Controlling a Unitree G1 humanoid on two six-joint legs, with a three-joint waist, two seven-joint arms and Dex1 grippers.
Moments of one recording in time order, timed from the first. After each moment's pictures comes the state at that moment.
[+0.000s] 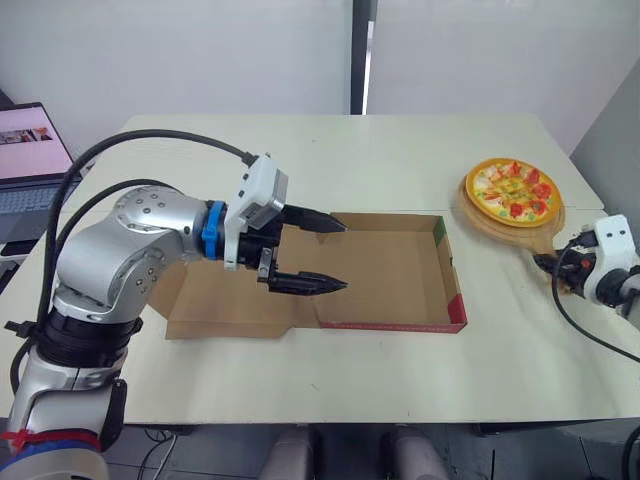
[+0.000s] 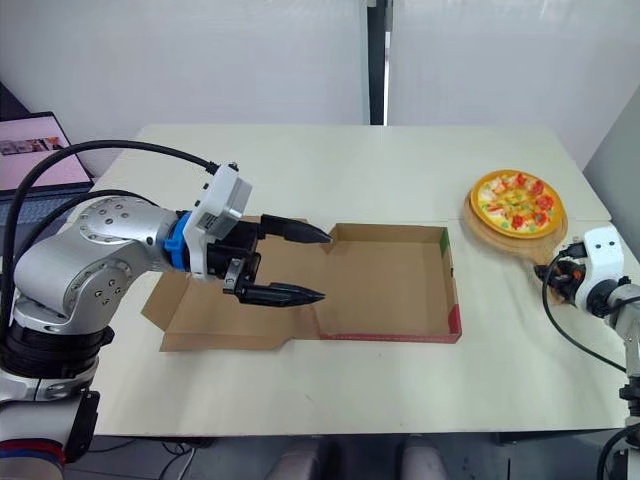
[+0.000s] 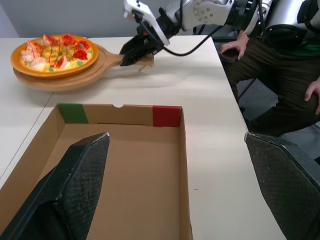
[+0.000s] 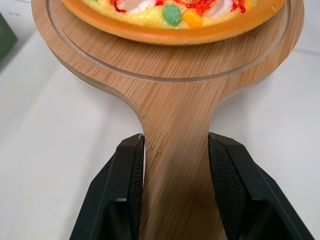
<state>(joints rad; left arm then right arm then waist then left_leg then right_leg) -0.72 0.81 -0.08 -0.30 -0.68 0.73 -1.21 -0.34 -0.84 -0.32 0.18 0.30 0.64 0.66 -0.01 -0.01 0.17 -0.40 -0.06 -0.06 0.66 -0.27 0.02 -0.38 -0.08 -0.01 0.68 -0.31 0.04</state>
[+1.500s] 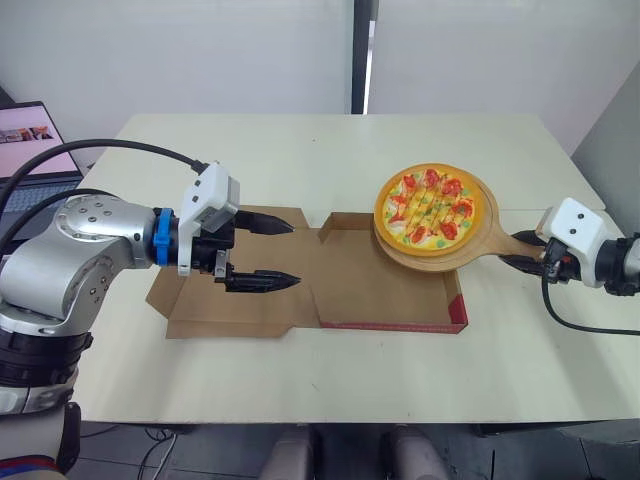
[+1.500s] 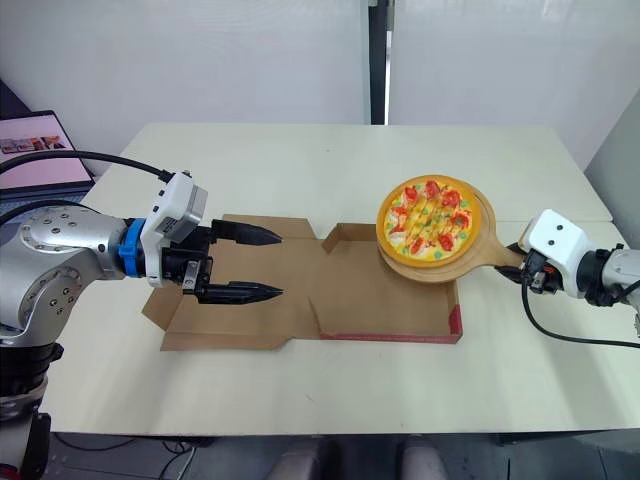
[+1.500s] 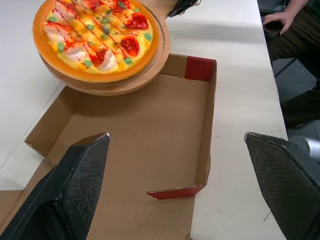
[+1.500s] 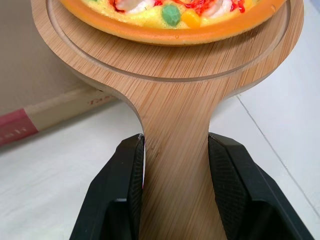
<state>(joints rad) -0.59 0.96 0.02 -0.27 -0.64 0.71 -1.24 -0.30 -1.06 -0.12 -0.15 0.20 0.44 0.99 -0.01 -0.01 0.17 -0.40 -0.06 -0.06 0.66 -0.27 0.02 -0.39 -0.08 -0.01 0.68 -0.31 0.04</state>
